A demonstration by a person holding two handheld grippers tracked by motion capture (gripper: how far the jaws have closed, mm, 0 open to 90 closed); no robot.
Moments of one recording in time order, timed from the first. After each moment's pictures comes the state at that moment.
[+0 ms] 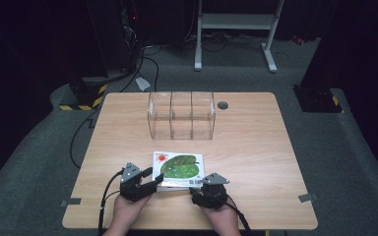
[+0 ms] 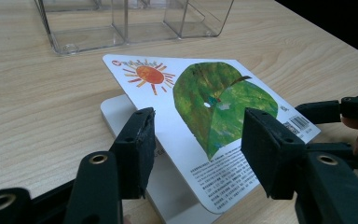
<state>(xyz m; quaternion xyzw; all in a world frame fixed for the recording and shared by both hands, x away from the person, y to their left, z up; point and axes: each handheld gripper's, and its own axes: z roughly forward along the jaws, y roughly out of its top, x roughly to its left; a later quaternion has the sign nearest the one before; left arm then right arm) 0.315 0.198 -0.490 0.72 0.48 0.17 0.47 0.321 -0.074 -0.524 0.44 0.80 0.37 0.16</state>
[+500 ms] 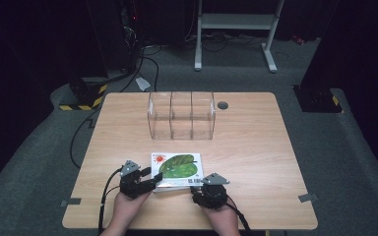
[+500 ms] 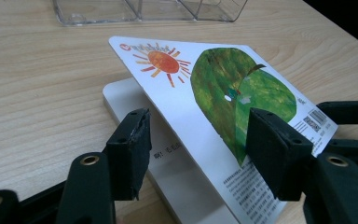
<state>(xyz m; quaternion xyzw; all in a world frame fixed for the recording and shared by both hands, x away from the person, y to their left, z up) 0.332 0.206 -0.506 0.71 0.51 0.12 0.47 0.321 -0.074 -0.524 0.44 0.80 0.37 0.16</state>
